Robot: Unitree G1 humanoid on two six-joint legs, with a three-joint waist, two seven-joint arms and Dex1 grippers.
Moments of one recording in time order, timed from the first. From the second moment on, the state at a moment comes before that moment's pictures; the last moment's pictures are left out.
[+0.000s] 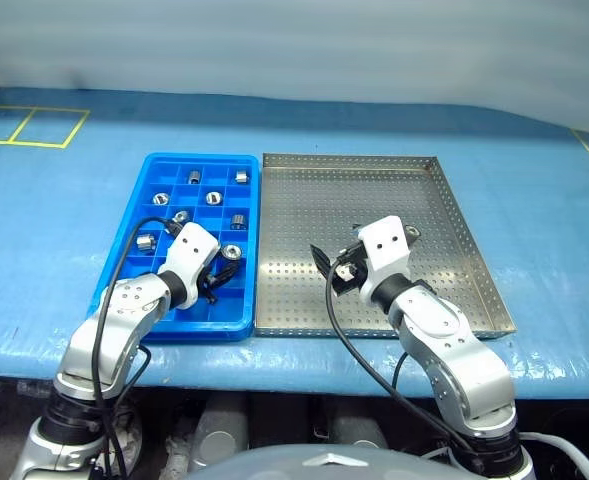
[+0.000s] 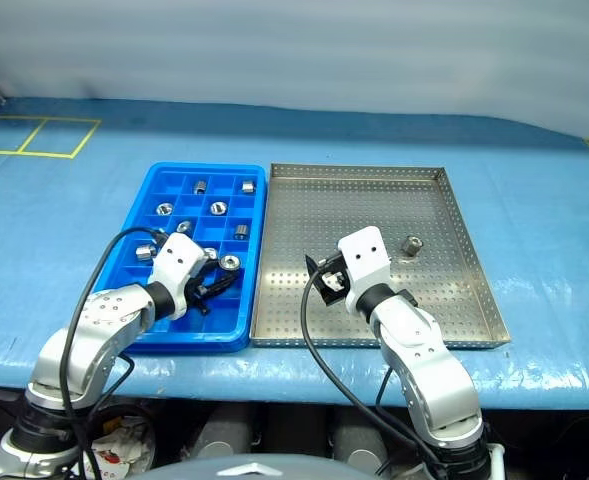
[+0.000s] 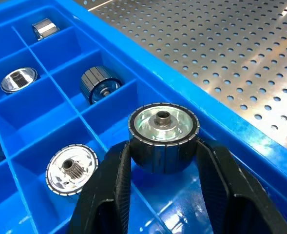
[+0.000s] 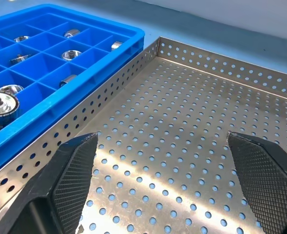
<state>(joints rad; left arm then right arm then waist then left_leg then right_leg) -0.12 0.54 -0.08 -0.49 -0.20 0.86 -0.54 -0.07 -0.22 0.18 -0.71 0.13 0.86 0.18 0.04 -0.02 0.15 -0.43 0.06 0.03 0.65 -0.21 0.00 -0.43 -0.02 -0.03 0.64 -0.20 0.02</state>
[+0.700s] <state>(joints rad) -0.20 0.31 -0.04 -0.48 -0.27 0.71 -0.48 -0.13 0.01 0.11 -0.63 0.07 0.86 -0.04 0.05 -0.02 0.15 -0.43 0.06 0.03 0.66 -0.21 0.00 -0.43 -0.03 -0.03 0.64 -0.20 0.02</state>
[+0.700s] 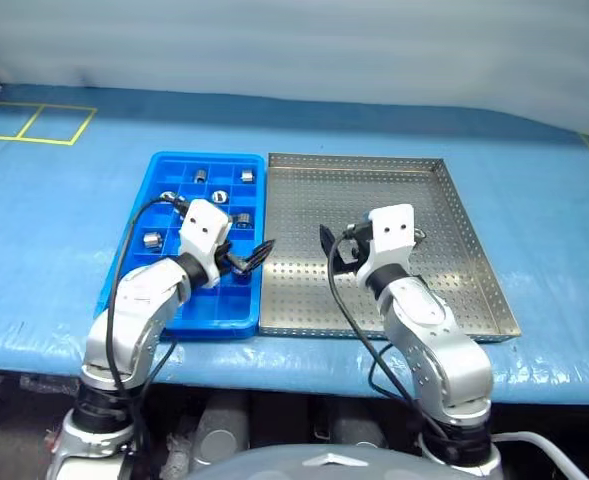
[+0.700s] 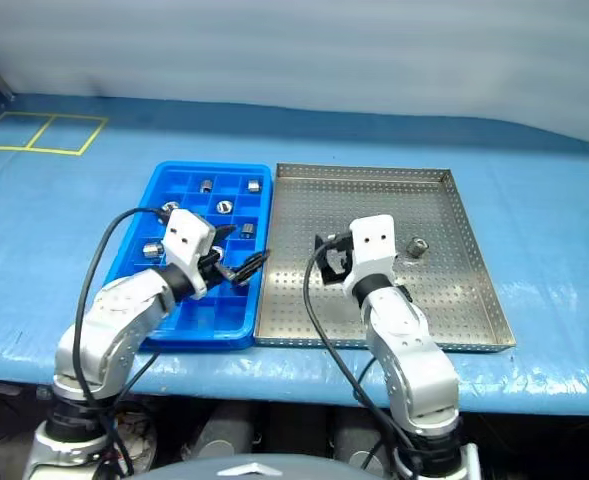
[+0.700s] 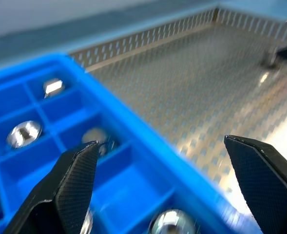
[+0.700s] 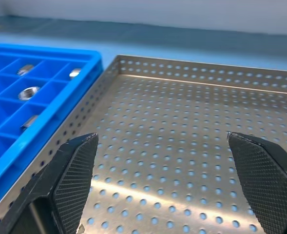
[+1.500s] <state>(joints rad) -0.18 0.28 -0.20 -0.48 -0.37 0.61 -0.57 -0.53 0.15 -0.36 0.00 0.00 0.72 -0.52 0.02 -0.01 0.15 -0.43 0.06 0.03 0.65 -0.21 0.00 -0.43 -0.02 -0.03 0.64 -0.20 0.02</state>
